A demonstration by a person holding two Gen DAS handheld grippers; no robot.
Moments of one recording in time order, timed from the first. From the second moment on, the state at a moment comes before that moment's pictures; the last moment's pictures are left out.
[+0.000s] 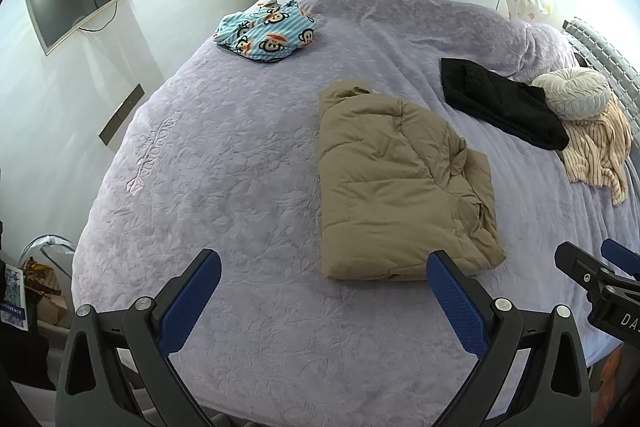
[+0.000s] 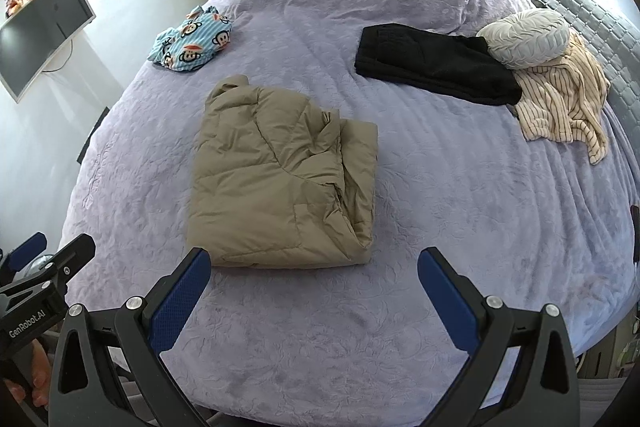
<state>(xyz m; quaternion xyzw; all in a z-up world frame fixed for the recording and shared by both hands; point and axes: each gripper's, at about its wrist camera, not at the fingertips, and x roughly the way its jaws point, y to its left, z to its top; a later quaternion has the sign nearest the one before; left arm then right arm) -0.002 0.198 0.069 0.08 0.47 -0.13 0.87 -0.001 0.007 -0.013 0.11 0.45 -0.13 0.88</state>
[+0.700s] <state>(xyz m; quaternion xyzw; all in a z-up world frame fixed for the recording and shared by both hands) -0.002 0.197 0.069 0.08 0.47 -0.13 0.87 -0.002 0.010 -0.014 0.11 0.45 -0.13 0.88</state>
